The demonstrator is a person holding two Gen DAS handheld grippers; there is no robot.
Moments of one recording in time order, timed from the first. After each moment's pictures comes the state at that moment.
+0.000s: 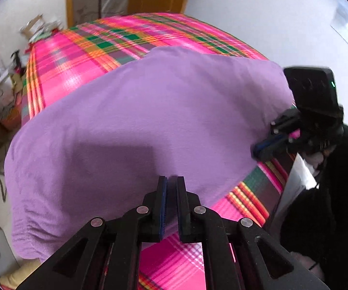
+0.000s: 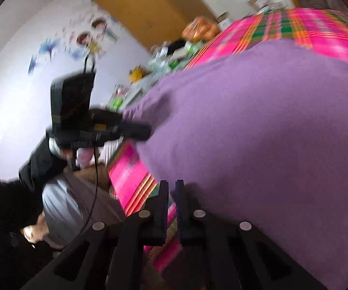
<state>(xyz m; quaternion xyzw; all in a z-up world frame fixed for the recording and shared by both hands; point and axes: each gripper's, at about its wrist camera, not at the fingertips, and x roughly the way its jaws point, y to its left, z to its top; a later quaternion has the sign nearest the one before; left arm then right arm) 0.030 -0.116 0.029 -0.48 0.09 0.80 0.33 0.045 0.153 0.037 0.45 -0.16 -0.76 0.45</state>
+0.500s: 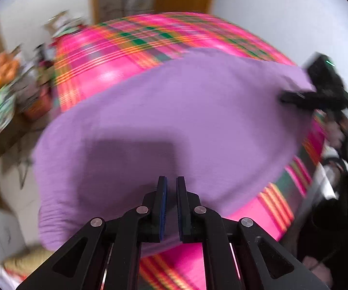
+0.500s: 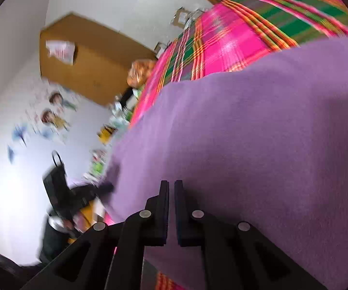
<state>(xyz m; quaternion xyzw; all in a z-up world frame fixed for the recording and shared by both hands) 0.006 -0.138 0.025 -0.50 0.08 0.83 0.22 -0.004 0.238 0.022 0.46 -0.31 -0.78 0.30</state>
